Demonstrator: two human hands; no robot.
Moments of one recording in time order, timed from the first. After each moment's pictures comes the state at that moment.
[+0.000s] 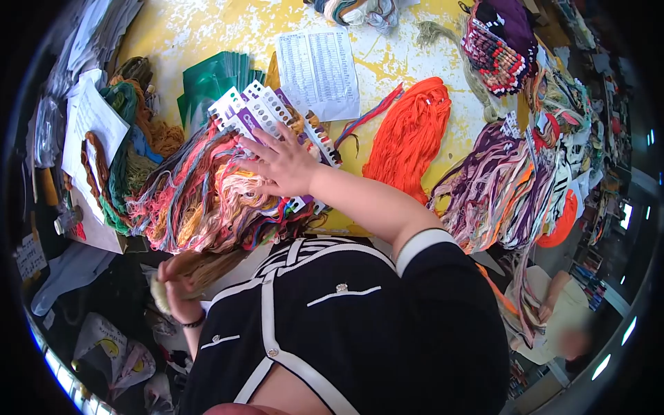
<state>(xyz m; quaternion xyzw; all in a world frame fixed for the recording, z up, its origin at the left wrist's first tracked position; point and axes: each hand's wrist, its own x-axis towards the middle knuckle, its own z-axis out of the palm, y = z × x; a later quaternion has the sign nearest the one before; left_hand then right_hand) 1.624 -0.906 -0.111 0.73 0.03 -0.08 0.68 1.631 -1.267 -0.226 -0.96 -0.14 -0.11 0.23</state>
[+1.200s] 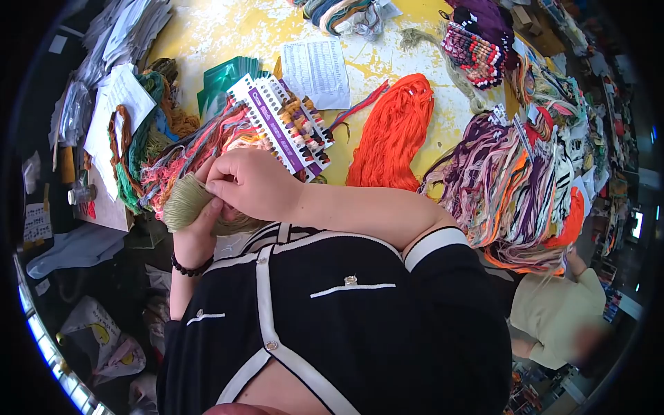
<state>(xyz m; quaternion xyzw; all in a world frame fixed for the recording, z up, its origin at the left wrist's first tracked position) 1.596 -1.053 -0.007 0.64 -0.12 -0.35 0.68 1.557 -1.217 -0.019 -0.67 0.00 0.02 0.74</state>
